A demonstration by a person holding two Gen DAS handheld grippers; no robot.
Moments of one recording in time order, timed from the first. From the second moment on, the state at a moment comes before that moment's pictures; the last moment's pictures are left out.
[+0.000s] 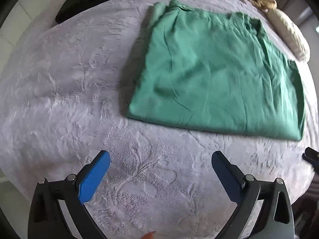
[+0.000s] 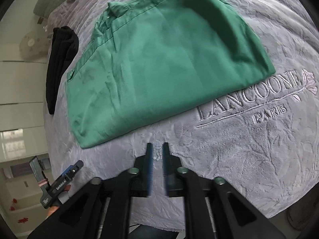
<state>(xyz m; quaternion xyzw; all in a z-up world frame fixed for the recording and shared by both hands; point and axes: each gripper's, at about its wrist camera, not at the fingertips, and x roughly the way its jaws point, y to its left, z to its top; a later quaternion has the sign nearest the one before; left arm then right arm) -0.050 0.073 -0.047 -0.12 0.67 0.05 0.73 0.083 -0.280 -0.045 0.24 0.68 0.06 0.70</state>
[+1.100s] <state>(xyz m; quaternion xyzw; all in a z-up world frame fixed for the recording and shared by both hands) -0.064 0.118 -0.061 -0.14 0.66 0.05 0.74 0.095 -0.203 -0.081 0.22 0.71 0.06 0.66</state>
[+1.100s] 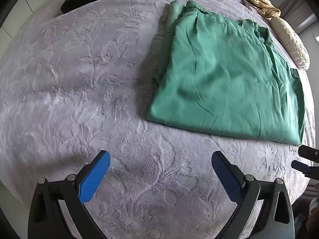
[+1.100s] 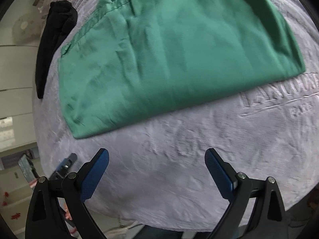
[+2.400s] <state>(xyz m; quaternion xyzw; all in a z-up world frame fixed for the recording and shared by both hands) 0.023 0.178 -0.089 -0.27 0.63 0.02 0.73 0.131 -0.093 -0.172 0.54 0.60 0.22 0.54</state>
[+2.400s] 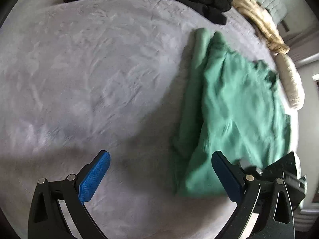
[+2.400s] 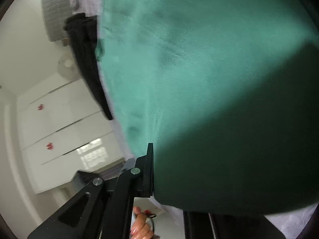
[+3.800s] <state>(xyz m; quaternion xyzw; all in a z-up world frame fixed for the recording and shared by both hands) 0.150 -0.181 0.058 -0.03 0.50 -0.33 0.80 0.109 -0.346 -0.095 0.37 0.58 0.15 0.71</state>
